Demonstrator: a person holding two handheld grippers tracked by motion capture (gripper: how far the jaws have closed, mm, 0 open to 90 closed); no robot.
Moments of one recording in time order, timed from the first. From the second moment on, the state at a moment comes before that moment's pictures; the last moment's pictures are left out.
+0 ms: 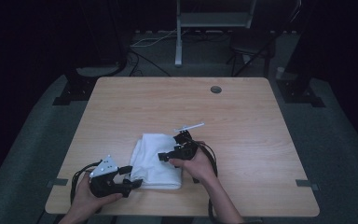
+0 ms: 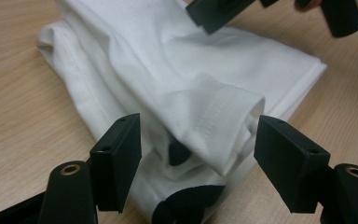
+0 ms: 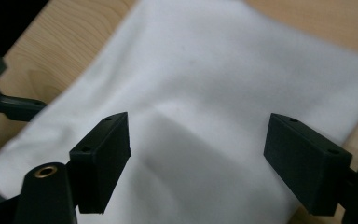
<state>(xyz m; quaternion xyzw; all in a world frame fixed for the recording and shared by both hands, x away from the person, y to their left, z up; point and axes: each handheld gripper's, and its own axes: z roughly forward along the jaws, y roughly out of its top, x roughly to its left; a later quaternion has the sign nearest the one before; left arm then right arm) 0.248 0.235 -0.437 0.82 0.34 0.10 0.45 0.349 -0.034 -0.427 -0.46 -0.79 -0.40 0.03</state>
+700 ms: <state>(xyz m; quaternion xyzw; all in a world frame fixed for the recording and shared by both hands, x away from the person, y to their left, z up) 0.248 0.230 -0.440 0.82 0.33 0.09 0.45 0.312 -0.049 -0.420 -0.44 -0.79 -0.42 0.05</state>
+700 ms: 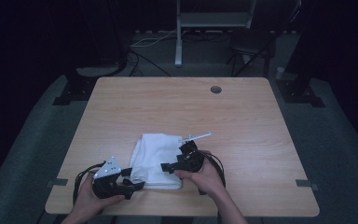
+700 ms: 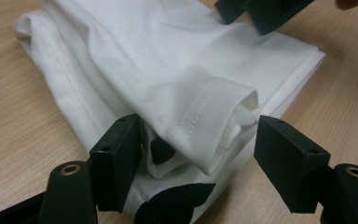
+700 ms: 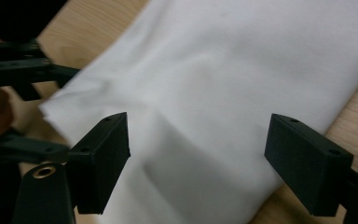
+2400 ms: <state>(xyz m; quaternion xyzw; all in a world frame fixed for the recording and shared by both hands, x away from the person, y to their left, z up) 0.260 0.222 -0.441 0.84 0.32 0.09 0.43 0.266 -0.062 -0.430 -0.43 -0.80 -0.41 0.05</state>
